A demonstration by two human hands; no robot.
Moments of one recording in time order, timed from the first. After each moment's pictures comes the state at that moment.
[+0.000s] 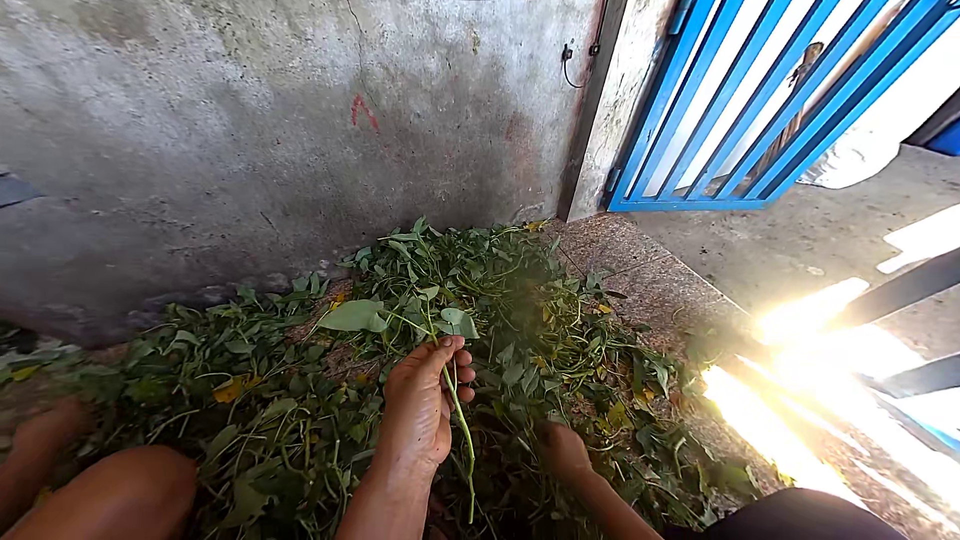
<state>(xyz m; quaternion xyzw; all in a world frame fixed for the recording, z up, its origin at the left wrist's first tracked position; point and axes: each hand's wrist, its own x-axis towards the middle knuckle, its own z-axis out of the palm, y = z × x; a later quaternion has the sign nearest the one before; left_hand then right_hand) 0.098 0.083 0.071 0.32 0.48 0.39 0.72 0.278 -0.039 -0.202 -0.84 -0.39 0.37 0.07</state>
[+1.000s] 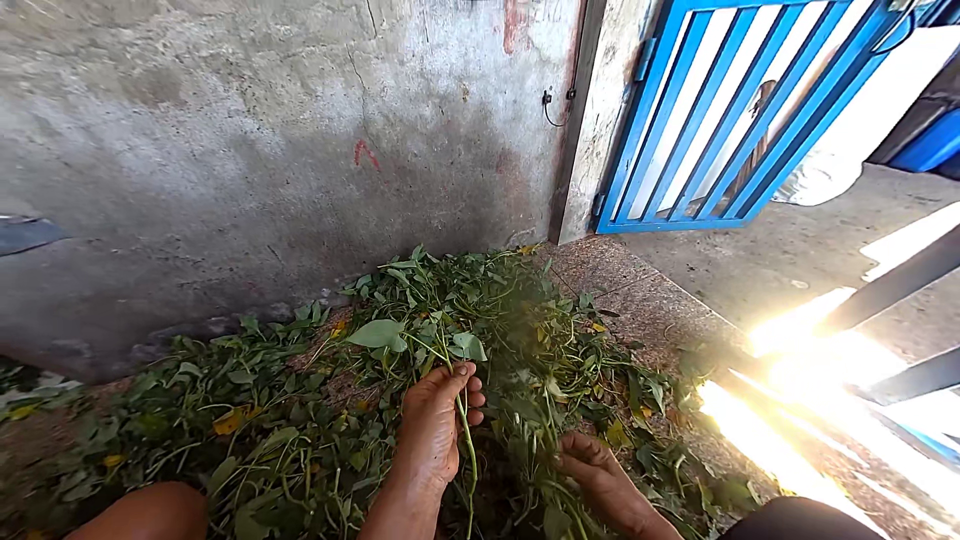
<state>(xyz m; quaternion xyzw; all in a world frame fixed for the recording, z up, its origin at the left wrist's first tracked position) 0.105 0.073 0.067 0.36 0.46 0.36 0.72 0.285 -0.092 -0.120 -0.52 -0.32 0.48 0.63</state>
